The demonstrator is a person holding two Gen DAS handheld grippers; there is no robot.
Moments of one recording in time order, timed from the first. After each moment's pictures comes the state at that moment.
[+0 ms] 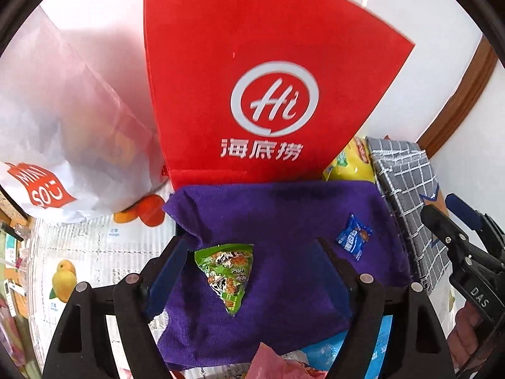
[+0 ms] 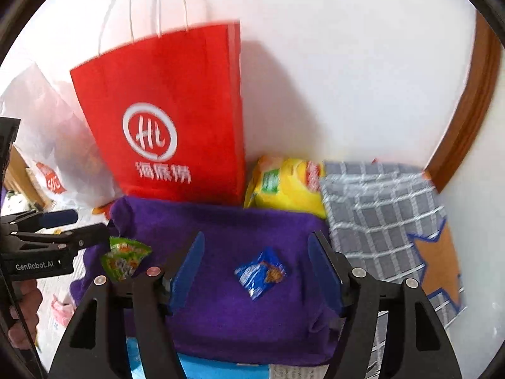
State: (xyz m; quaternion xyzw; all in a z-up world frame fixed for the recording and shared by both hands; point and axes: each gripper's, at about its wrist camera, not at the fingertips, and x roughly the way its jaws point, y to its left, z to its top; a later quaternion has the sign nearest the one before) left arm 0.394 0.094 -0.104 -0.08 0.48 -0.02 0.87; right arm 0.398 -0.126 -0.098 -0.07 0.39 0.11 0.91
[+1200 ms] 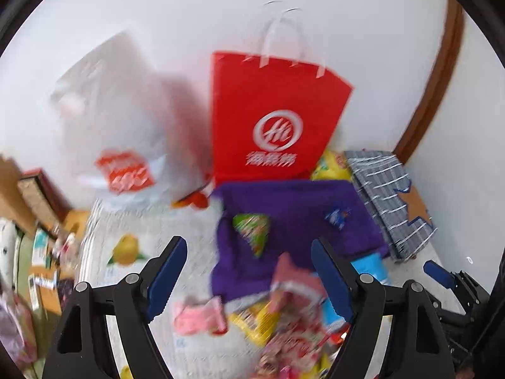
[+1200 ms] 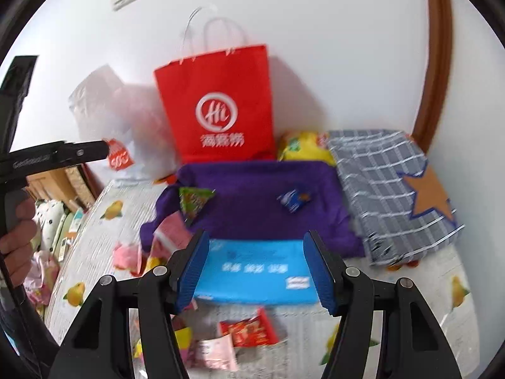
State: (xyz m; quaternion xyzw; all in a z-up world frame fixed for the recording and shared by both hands) left arm 0.254 0.137 -0.020 -0.06 0.43 -0.01 0.90; right arm 0.226 -0.121 -0.081 -0.01 0.41 0.14 0.90
